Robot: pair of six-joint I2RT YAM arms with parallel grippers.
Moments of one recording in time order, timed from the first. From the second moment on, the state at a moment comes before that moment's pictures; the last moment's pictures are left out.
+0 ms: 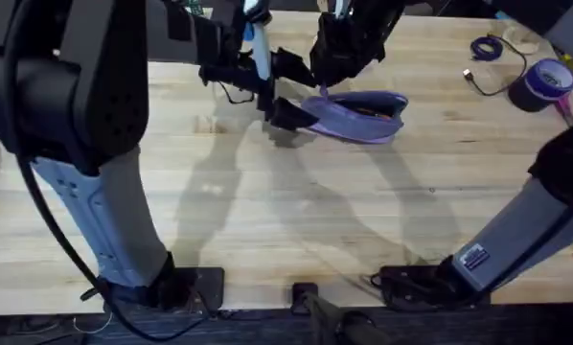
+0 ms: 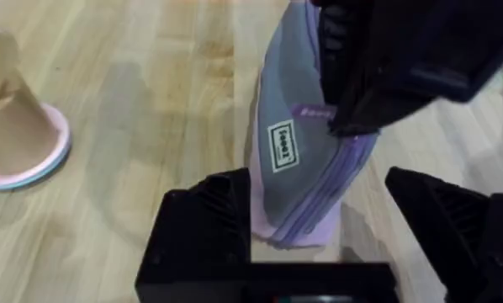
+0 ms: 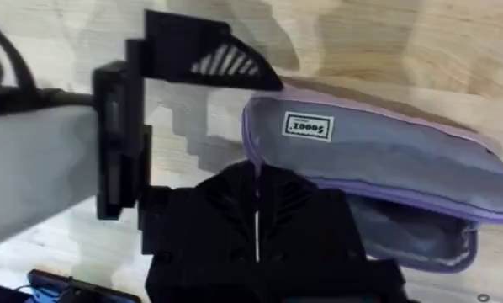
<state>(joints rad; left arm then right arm) -0.24 2.08 1.30 -0.39 1.20 1.00 0.42 1.93 1.80 -1.19 -0.12 0.39</state>
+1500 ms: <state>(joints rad) -0.28 2.08 1.30 -0.34 1.17 0.96 0.19 1.93 1.80 -1.43 0.10 0.25</state>
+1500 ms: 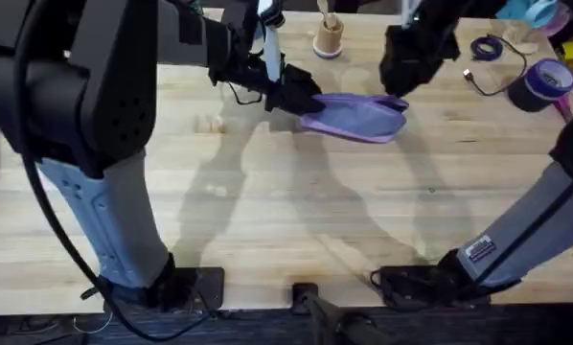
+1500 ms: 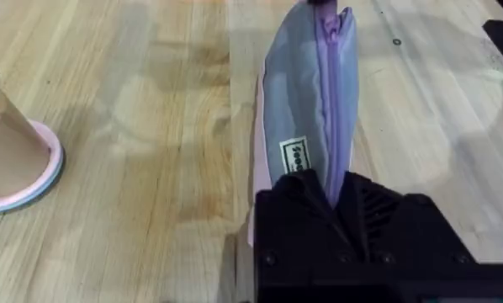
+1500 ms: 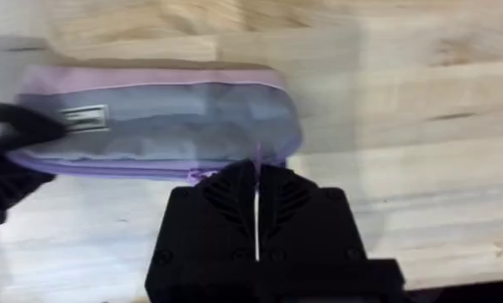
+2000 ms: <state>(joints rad) -0.28 2.08 1.30 -0.34 1.18 0.96 -0.01 1.93 1.80 -1.48 0.09 0.22</state>
